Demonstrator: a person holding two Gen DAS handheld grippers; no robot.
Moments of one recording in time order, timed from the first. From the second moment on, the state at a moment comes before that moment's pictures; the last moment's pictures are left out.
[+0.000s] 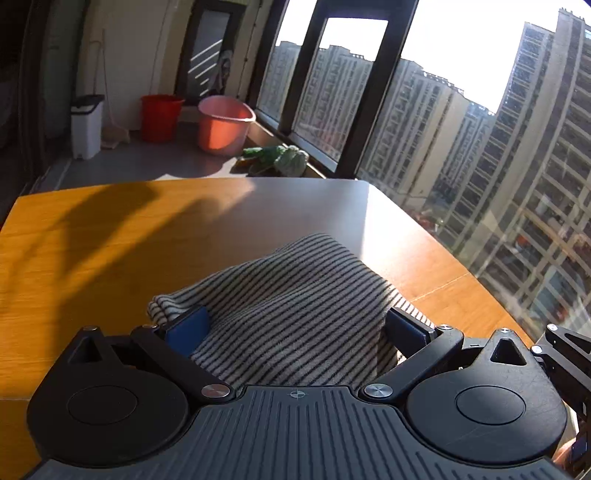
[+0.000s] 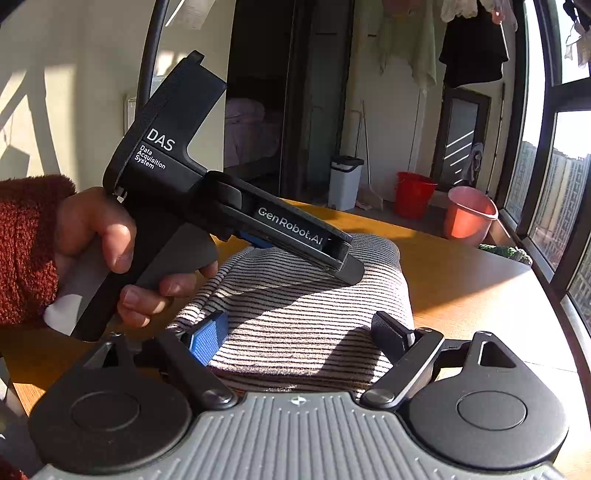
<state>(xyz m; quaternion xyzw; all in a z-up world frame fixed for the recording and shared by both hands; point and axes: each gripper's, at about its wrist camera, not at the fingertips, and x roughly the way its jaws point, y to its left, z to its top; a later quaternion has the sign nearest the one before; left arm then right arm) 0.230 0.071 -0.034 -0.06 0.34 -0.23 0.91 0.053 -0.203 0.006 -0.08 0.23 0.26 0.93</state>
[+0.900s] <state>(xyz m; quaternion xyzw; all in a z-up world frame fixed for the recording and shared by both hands) 0.219 0.112 -0.017 -0.18 0.33 -0.25 0.89 0.051 -0.252 -0.030 0.05 0.30 0.21 0.93</state>
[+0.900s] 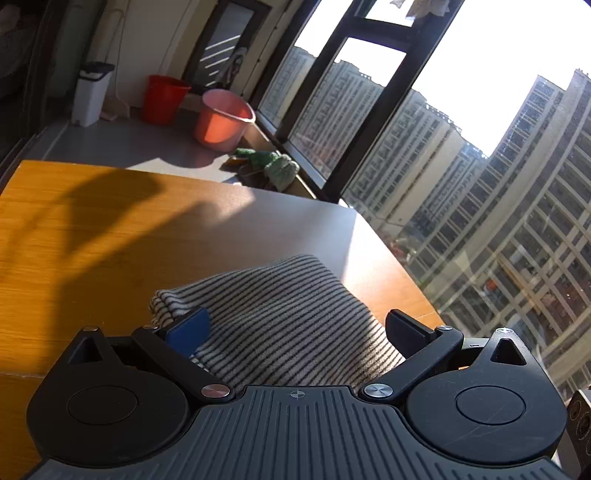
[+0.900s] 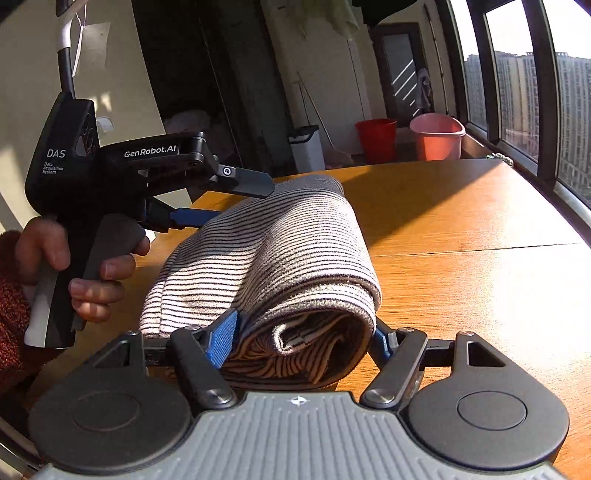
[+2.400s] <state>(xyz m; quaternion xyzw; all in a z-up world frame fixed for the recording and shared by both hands) 0.109 0.158 -0.019 -0.26 0.30 -0.26 0.88 0.050 -0.162 -0.008 -0.06 0.29 0.37 0.88</state>
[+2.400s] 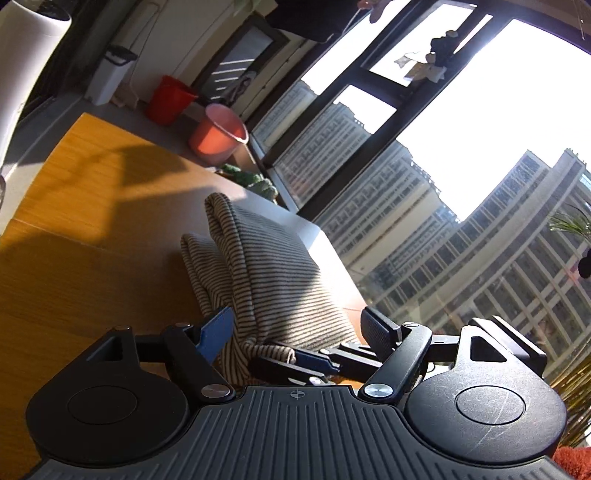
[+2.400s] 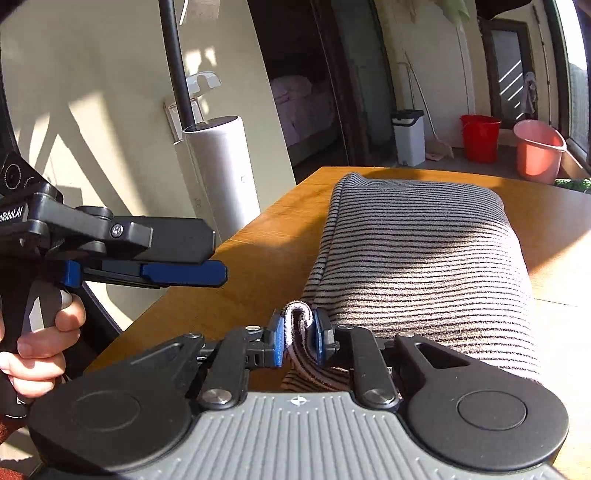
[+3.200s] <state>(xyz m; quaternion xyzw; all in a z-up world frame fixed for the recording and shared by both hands) 0.148 0.101 -0.050 -0.12 0.37 -0.21 0.90 0.088 -0.257 -0.042 0.04 0.36 0.22 0.91</state>
